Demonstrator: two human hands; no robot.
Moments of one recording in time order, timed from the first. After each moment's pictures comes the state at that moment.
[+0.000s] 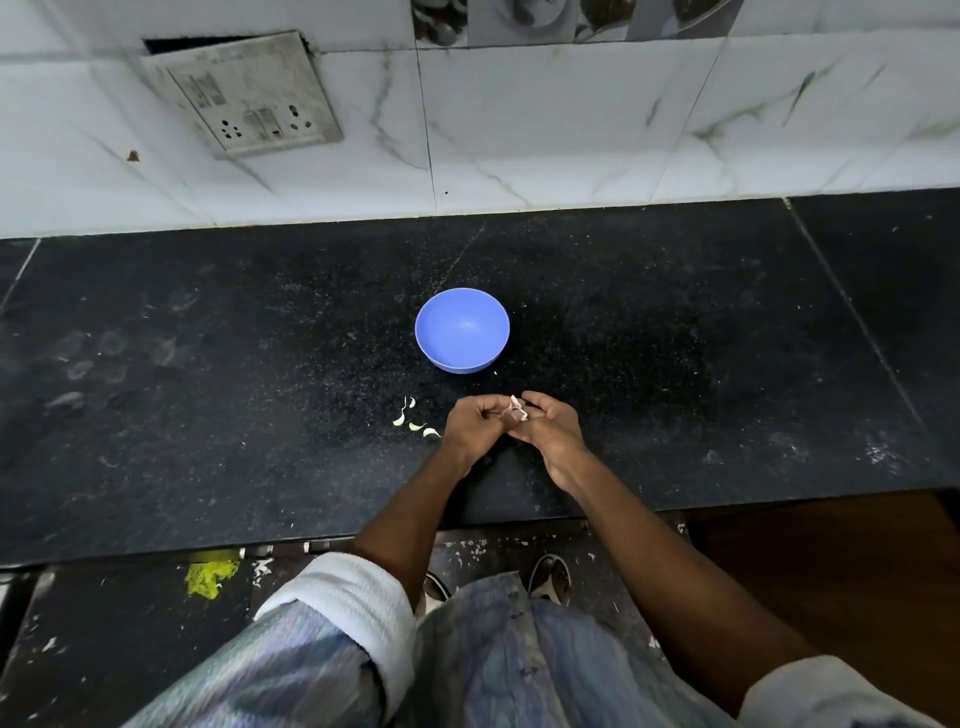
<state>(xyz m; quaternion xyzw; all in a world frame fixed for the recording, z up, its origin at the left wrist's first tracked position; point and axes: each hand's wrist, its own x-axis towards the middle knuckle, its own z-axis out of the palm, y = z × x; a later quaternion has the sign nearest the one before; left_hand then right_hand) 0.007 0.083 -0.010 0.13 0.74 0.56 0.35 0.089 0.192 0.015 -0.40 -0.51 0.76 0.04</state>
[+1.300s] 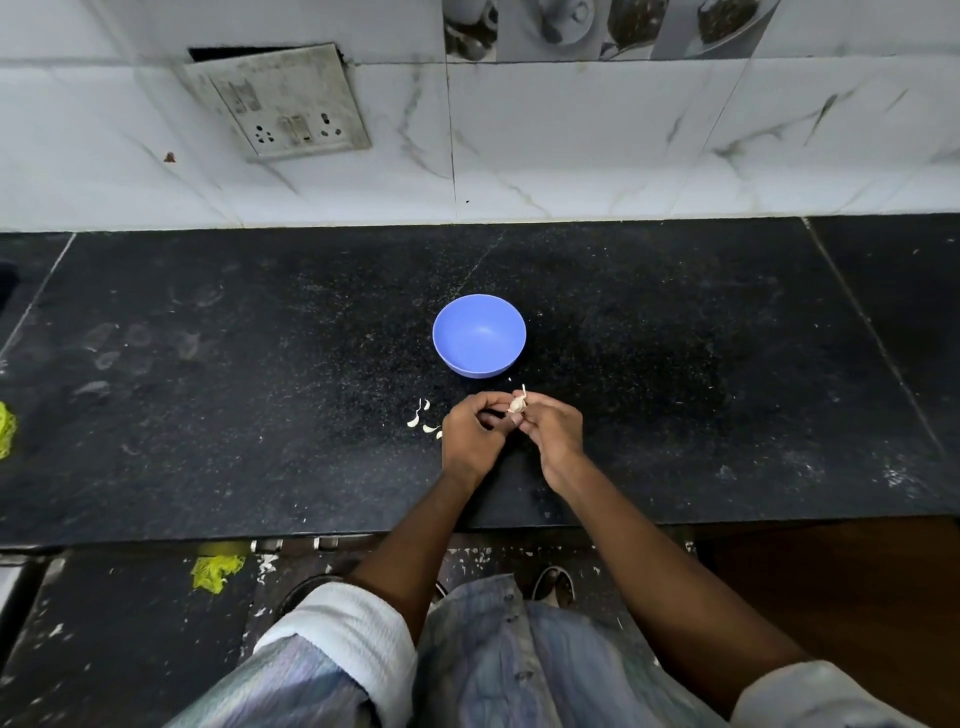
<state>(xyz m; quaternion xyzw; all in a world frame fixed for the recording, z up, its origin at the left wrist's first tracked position) 0.018 0.067 0.003 0.15 0.79 0.58 0.17 0.067 0.178 0.022 -0.45 -0.46 0.76 0.12</state>
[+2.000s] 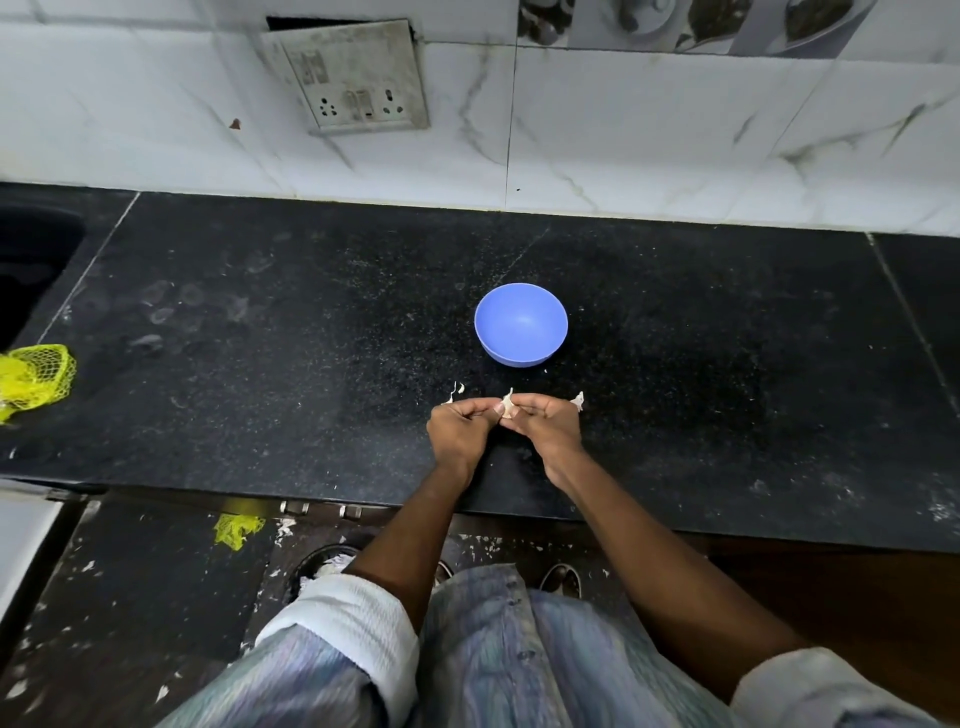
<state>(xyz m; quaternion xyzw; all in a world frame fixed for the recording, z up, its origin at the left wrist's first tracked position) 0.009 0.017 -0.008 -0.07 0.75 0.64 0.18 0.061 0.135 0.019 -0.34 -0.56 0.75 0.04</state>
